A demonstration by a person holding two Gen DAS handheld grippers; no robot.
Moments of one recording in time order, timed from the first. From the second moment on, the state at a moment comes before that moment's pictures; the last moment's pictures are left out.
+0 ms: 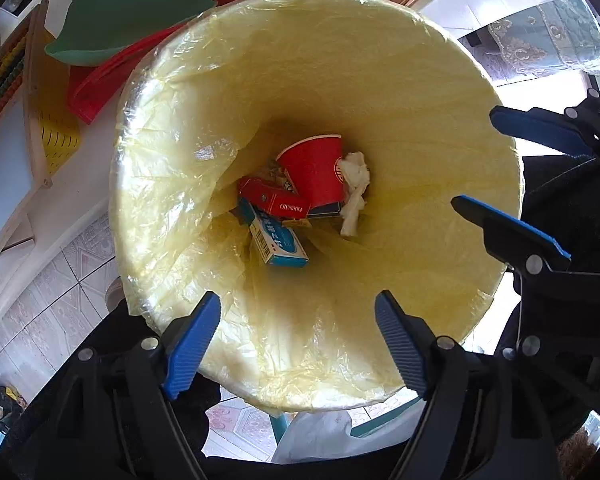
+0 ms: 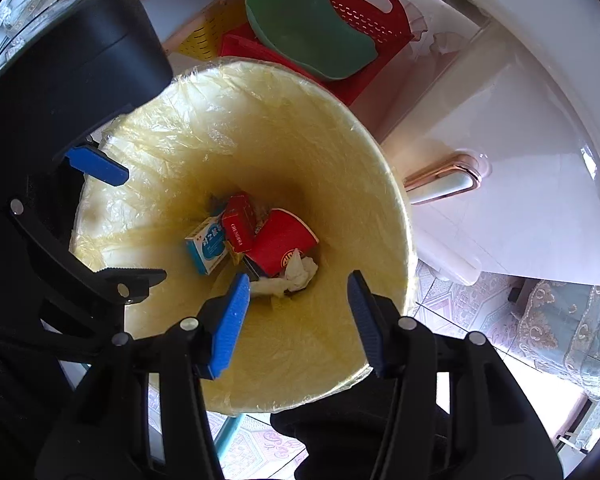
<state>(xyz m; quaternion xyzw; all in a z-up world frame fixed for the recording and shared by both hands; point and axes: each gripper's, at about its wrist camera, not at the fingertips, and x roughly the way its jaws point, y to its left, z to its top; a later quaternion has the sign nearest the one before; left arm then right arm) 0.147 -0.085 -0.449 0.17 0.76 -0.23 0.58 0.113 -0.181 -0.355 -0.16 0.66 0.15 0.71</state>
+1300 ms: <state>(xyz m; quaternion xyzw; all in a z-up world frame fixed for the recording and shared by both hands) 0.258 -0.057 -0.099 0.37 0.57 -0.26 0.69 0.156 -0.160 -0.054 -0.27 0.47 0.38 0.75</state>
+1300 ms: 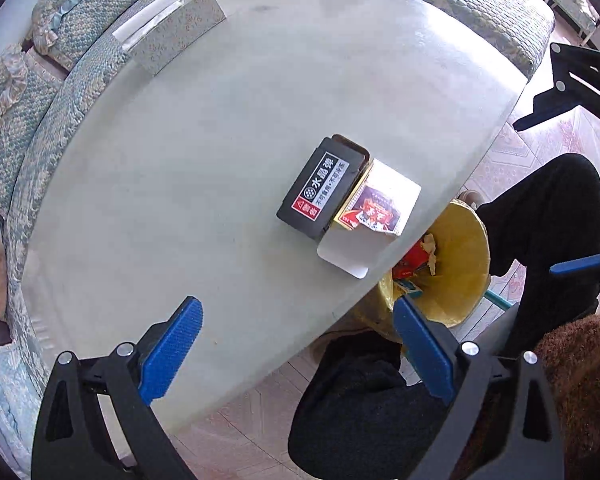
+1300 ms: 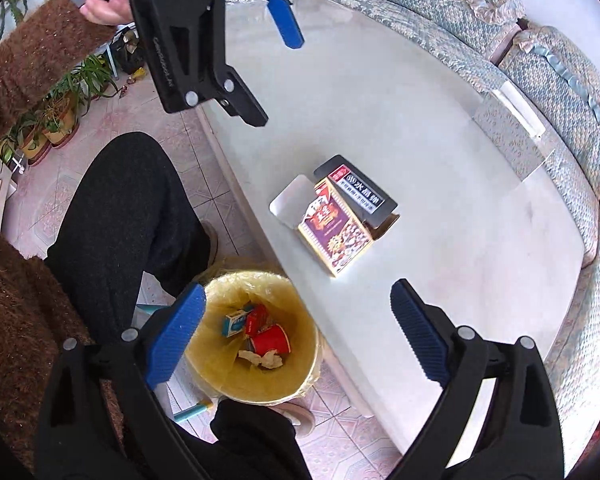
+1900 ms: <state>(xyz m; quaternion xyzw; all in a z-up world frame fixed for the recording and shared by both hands) 0.341 -0.138 -0.188 0.43 0.60 -0.32 0.59 0.206 -0.154 -0.069 -0.29 0.48 0.47 0.68</state>
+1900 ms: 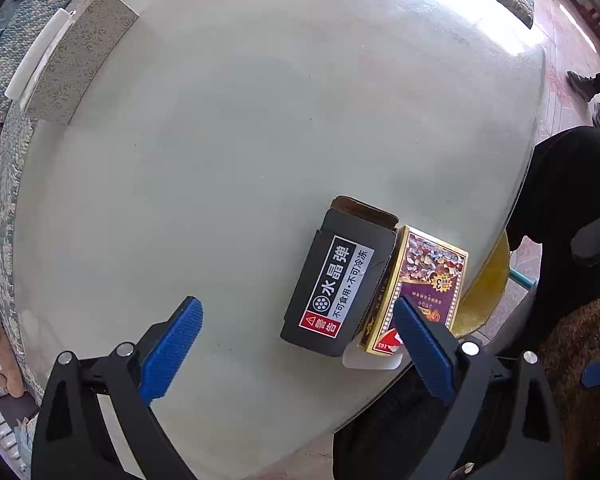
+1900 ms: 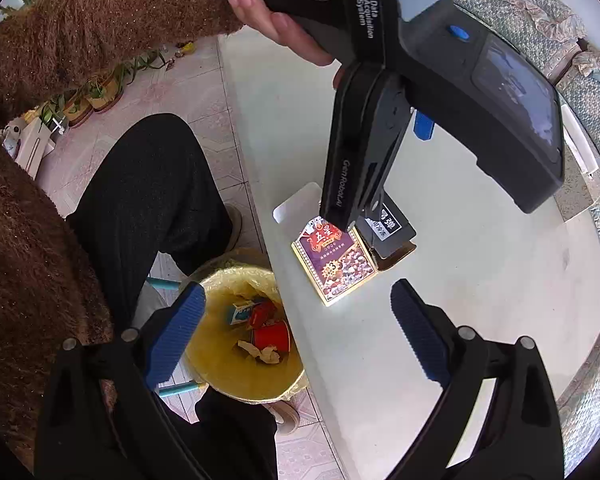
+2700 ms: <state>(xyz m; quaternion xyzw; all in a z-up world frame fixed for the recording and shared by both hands) 0.369 -0.141 -0.240 0.39 0.64 -0.37 0.56 0.228 -0.143 -0.121 -0.28 0.51 0.51 0.64</state>
